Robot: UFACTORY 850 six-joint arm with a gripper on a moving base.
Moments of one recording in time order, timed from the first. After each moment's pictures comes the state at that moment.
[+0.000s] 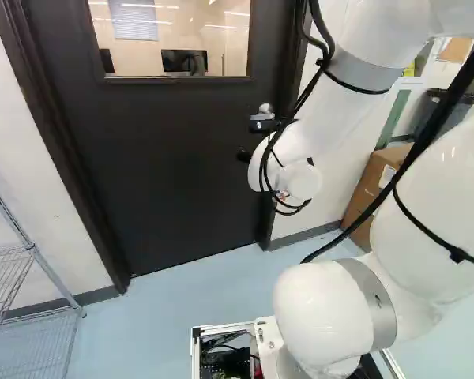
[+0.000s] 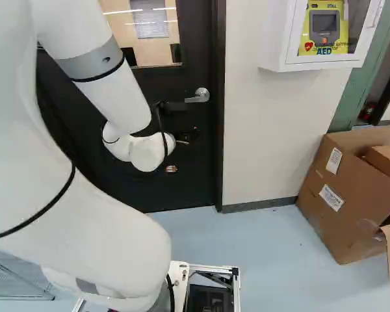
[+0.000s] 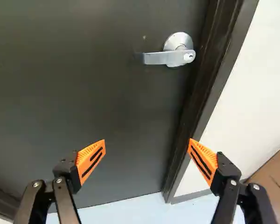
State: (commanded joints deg) arm 0.2 7.9 -17.6 -0.1 50.0 0.0
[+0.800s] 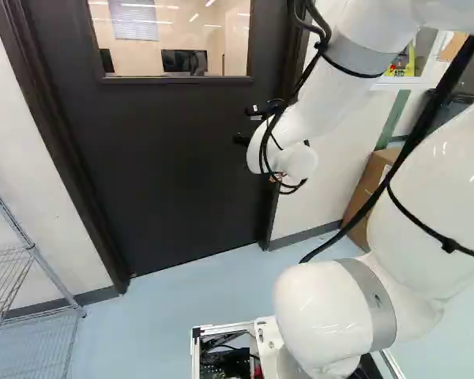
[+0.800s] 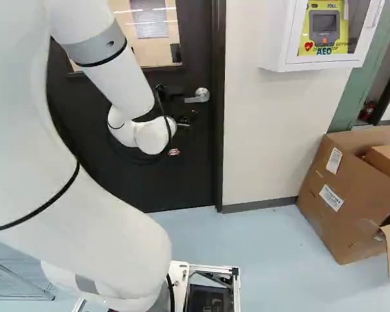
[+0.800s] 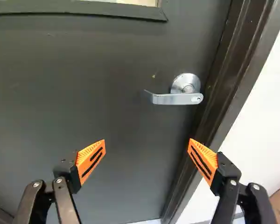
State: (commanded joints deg) arm -0.4 6.1 -24.8 -5.9 50.4 0.0
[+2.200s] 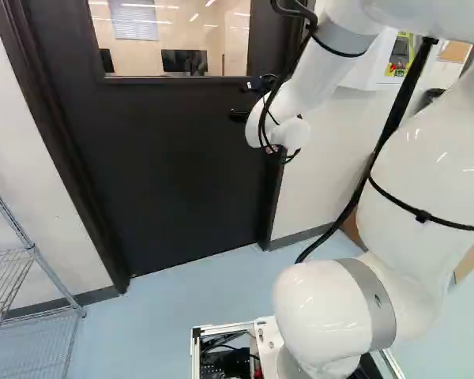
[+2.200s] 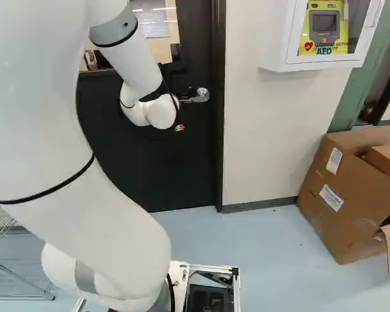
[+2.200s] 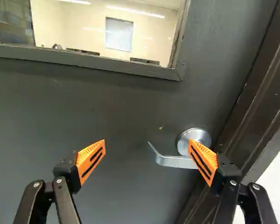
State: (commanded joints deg) arm -1.3 -1.0 -38.5 -12.2 50.5 0.0
